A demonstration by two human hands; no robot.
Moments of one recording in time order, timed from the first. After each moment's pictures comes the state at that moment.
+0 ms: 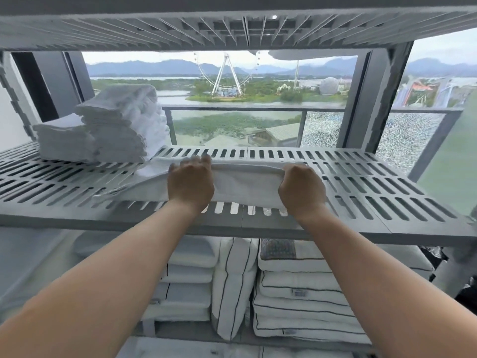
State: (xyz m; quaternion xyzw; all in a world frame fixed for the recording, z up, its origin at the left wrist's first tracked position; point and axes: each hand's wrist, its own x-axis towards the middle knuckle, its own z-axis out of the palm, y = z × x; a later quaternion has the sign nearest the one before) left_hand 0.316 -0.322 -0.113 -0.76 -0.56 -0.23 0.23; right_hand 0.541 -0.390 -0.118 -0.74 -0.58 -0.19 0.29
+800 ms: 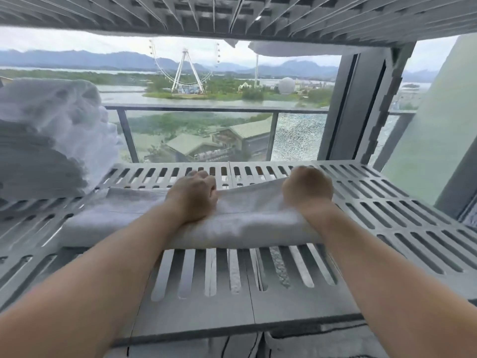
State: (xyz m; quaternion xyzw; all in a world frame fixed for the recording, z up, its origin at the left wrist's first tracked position) left_hand 0.367 -0.125 -0.132 -0.90 -0.39 -0.17 0.04; right_hand 0.601 -0.236 -0.111 -0.85 -0.47 -0.19 0.16
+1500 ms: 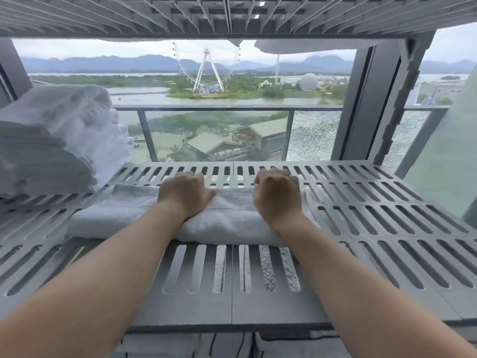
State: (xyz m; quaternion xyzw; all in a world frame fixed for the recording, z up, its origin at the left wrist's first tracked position) left_hand 0.372 -0.126 -0.133 -0.83 -0.53 -0.15 0.11; right_hand 0.565 -0.228 -0.131 -0.75 -0.58 -0.20 0.24
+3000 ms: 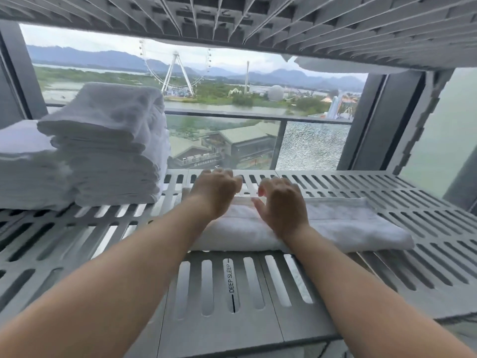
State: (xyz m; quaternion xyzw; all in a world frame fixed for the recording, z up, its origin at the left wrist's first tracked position) left_hand 0.241 -0.070 -0.108 -0.92 -0.33 -0.15 0.17; right_hand 0.392 -0.165 -0.137 -0.73 -0.59 -0.24 0.24
